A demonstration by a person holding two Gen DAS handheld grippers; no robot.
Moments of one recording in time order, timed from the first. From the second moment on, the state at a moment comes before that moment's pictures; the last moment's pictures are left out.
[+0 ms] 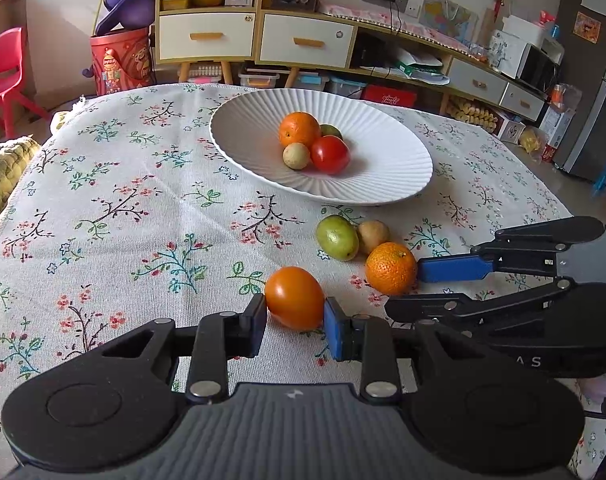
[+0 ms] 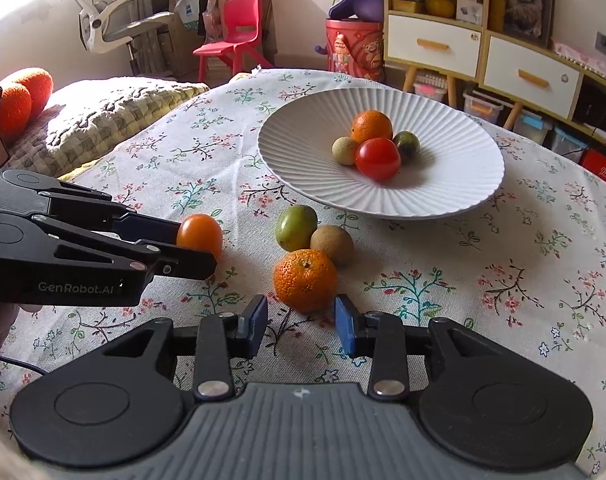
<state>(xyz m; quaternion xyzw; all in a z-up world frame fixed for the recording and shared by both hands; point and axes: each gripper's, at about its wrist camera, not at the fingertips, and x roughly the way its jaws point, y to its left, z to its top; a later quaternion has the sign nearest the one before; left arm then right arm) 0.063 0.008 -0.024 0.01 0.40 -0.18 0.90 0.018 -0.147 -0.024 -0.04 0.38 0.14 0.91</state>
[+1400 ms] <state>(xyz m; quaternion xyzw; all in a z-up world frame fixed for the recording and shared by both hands) 0.090 -0.006 0.006 0.00 0.36 -0.18 0.92 0.040 -0.168 0.015 -0.01 0.33 0.10 0.94</state>
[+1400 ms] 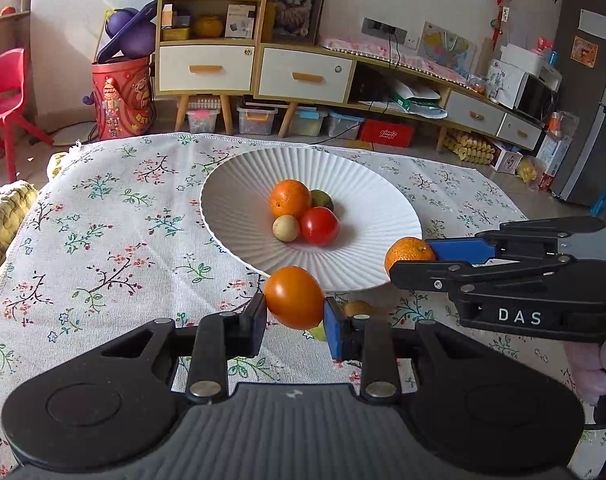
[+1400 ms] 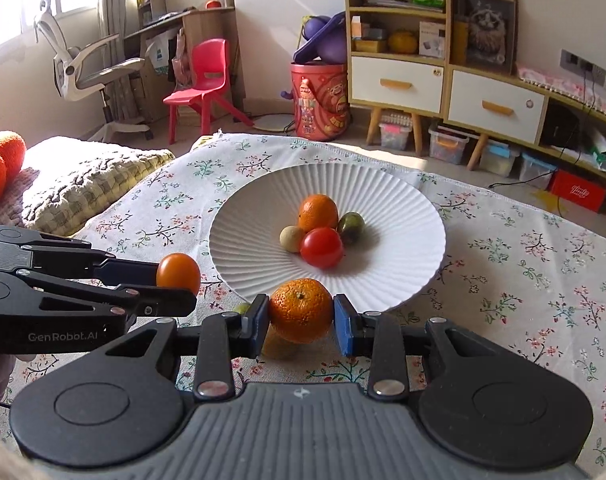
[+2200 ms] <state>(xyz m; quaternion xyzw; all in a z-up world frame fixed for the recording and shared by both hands) 0.141 -0.047 -0.012 0.01 0.36 -0.17 0.92 0.086 -0.202 0.002 0.00 0.34 0.08 0.94</state>
